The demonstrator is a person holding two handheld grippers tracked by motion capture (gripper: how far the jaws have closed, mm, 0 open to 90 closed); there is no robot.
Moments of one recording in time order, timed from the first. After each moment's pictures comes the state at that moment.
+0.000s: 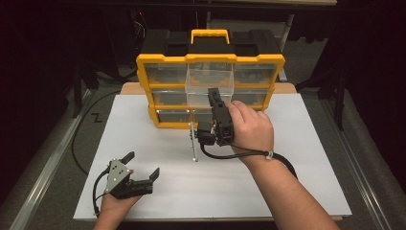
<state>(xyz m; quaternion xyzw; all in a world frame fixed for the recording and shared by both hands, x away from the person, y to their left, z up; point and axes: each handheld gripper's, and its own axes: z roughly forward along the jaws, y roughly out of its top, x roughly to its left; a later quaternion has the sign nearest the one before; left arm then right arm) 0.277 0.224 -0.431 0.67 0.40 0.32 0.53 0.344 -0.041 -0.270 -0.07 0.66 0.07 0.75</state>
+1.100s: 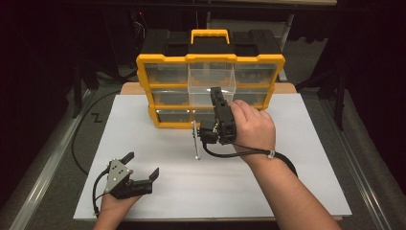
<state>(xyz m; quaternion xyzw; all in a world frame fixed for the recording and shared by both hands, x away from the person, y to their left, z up) 0.278 0.224 -0.432 0.67 0.40 0.32 0.53 0.349 -0.046 -0.271 -0.06 0.66 0.07 0.75</state>
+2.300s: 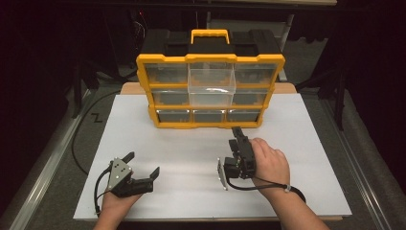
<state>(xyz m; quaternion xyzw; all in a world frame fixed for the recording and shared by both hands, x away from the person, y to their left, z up) 0.283 0.224 -0.436 0.68 0.42 0.32 0.51 0.326 -0.113 -0.381 -0.06 0.74 0.07 0.66</state>
